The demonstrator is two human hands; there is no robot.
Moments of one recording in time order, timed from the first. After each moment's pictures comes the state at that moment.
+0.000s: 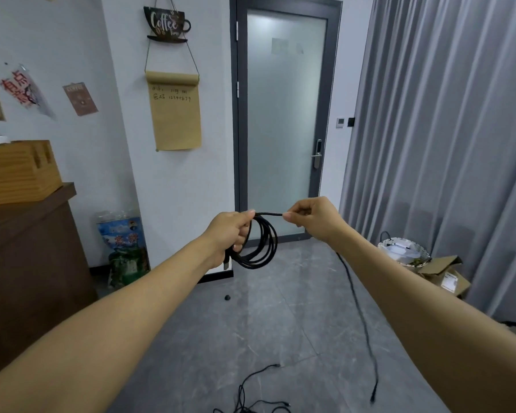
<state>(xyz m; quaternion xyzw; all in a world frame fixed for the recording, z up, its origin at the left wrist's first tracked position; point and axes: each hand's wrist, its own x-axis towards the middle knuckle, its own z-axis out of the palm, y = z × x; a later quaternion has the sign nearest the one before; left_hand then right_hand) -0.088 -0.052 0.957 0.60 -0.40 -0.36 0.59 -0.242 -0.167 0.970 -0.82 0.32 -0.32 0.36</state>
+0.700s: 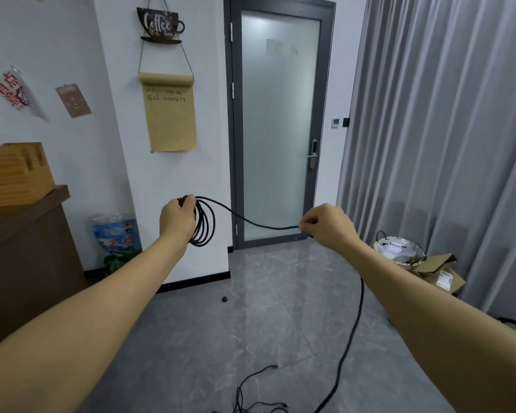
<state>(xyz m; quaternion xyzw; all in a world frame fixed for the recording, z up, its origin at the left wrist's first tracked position) -0.021 -0.056 0.952 0.72 -0.27 -0.08 0.64 -0.260 -0.184 0.956 -0.85 0.41 -0.29 0.13</state>
